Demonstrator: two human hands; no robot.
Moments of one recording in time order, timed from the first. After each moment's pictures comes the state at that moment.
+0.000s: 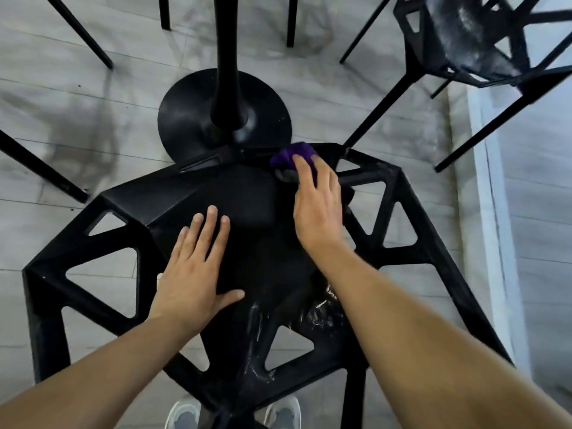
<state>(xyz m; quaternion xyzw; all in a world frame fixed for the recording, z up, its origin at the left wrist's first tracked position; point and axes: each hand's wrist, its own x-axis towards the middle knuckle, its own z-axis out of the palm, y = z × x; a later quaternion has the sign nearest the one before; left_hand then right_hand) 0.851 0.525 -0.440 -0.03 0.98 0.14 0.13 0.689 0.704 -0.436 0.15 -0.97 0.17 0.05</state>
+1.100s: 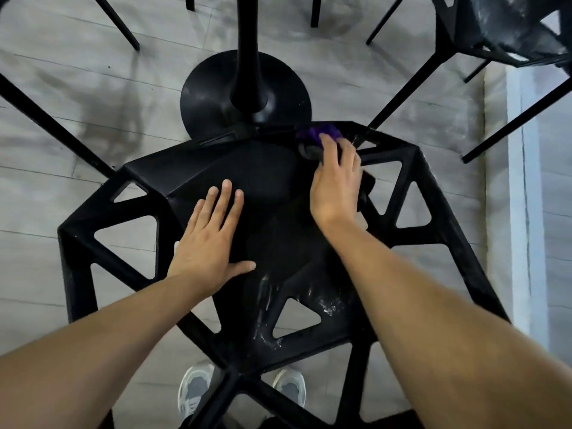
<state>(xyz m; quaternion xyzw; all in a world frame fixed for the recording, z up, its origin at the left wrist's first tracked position) 0.843 0.529 -0.429 -0.04 0.97 0.15 0.17 0.684 0.713 -0.436 0.08 -0.97 0.21 0.02</state>
